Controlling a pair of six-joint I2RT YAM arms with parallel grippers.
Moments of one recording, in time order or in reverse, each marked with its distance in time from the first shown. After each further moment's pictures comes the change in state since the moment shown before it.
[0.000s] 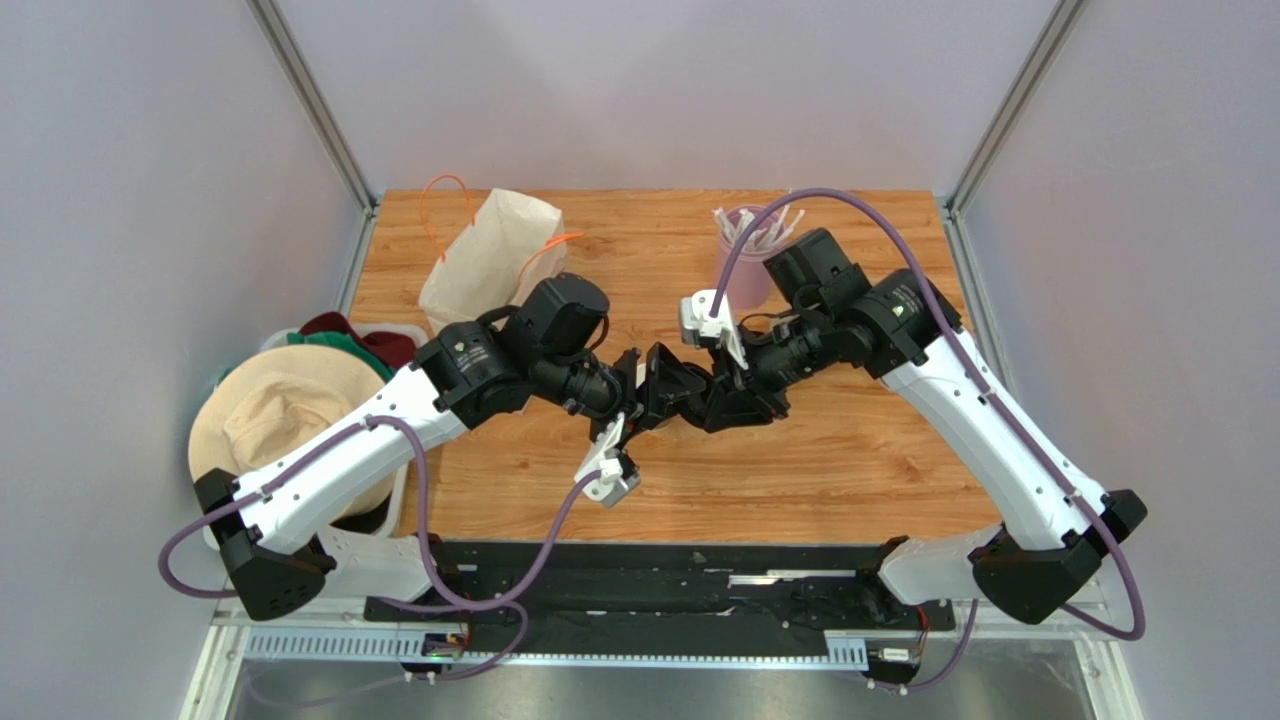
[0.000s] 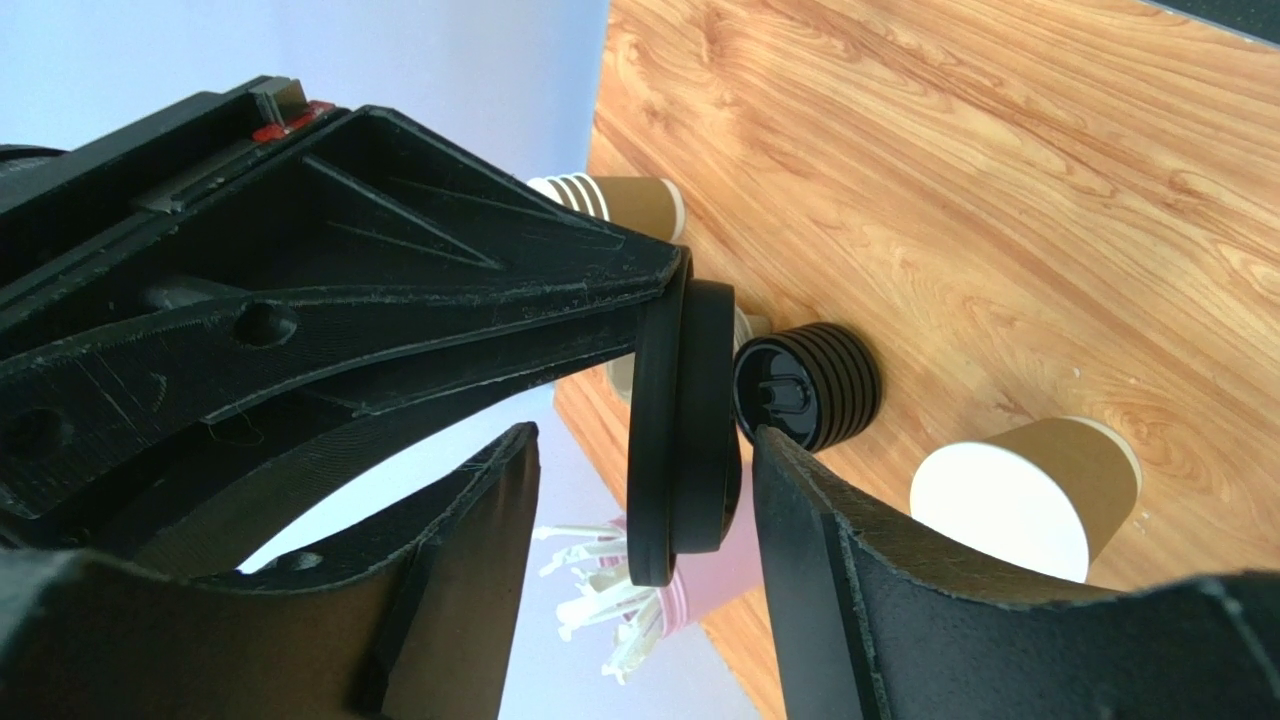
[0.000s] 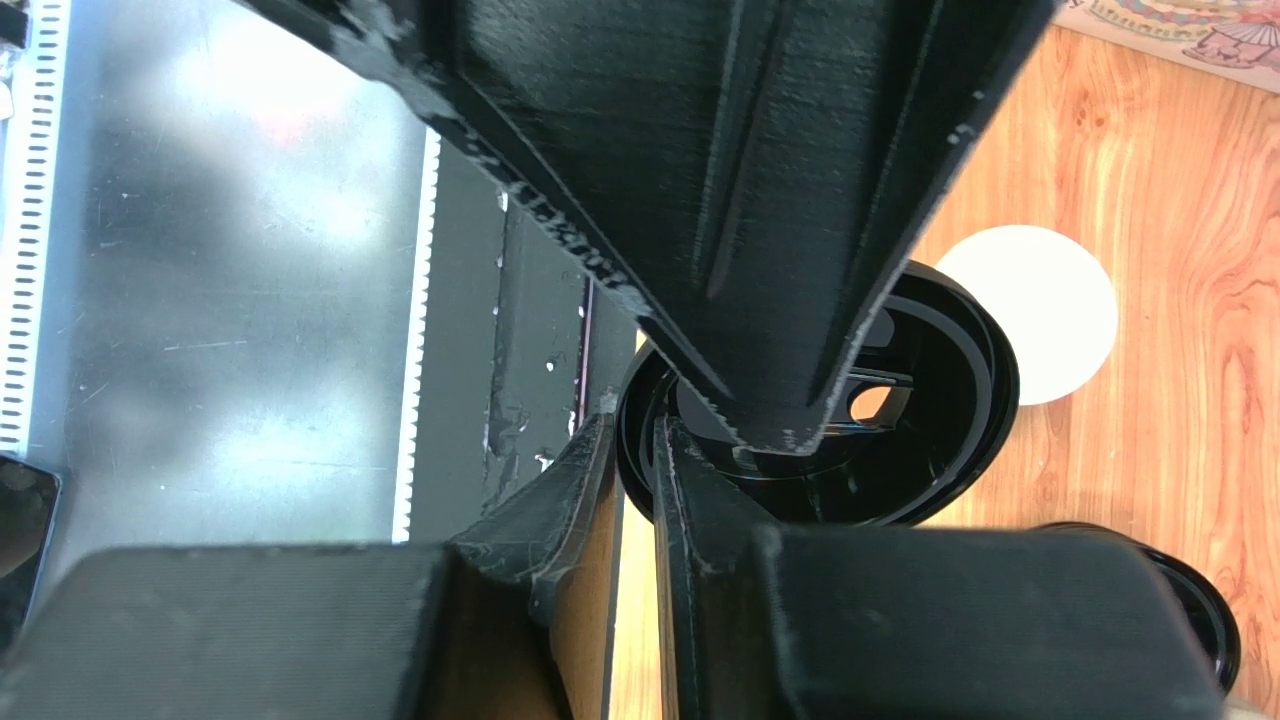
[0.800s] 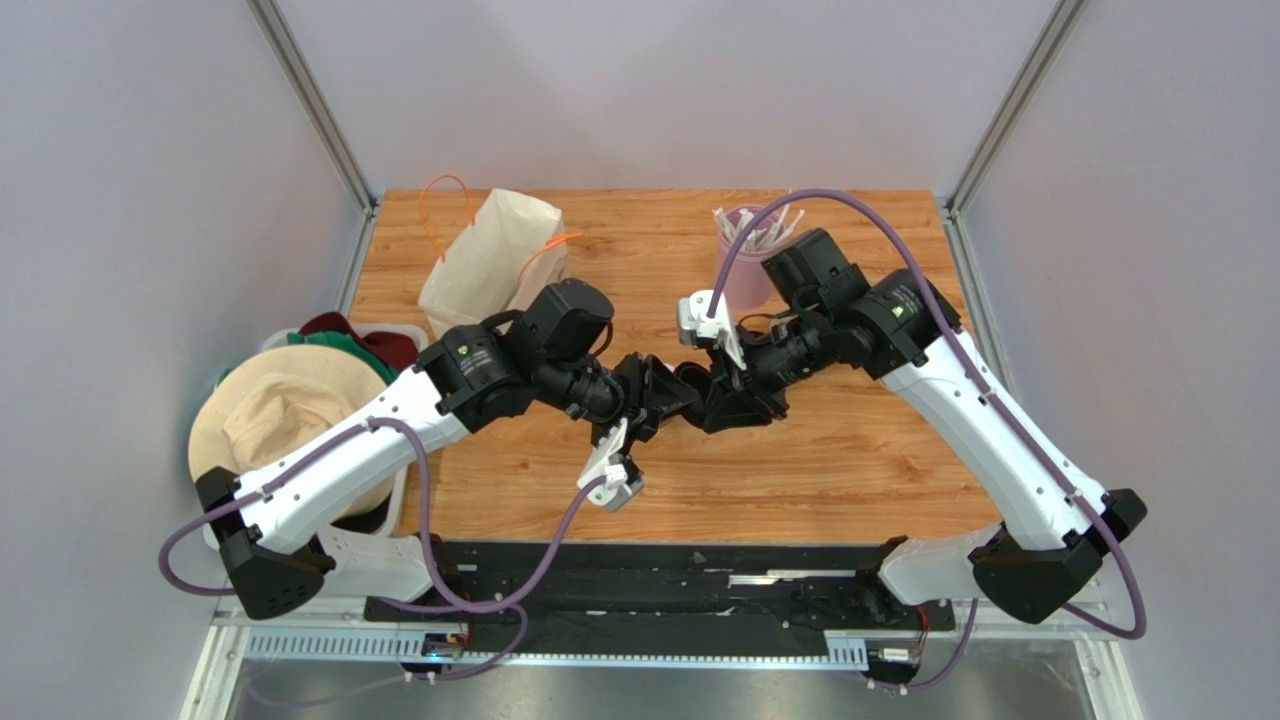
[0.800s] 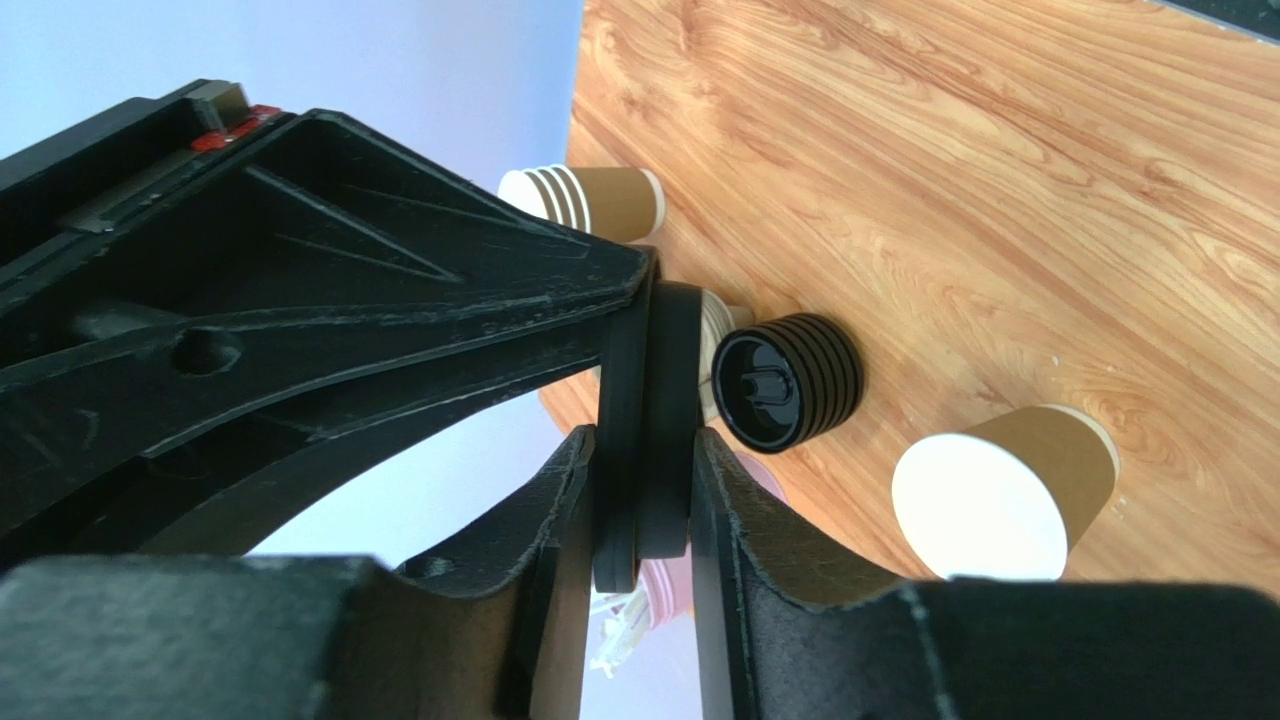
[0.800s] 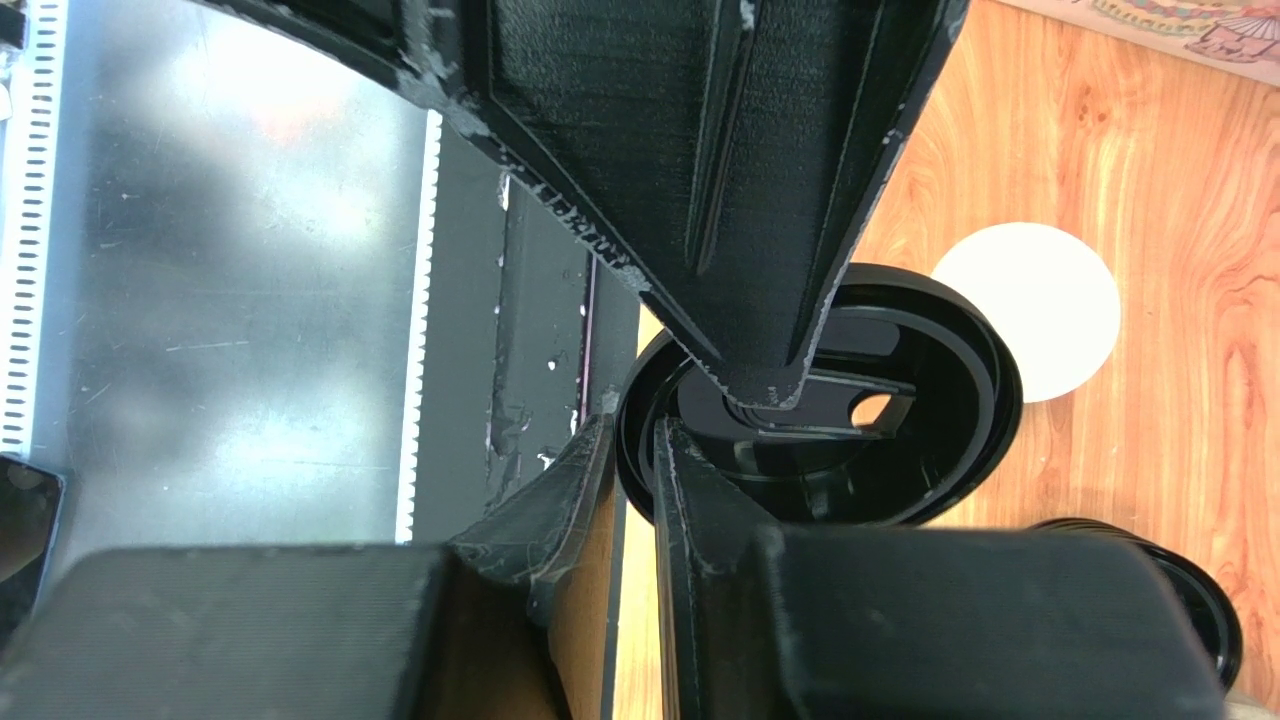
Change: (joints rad) left arm -0.021 0.000 -0.006 -0.009 -0.040 -0.006; right arm 0.015 0.001 0.006 0.000 0.015 0.017
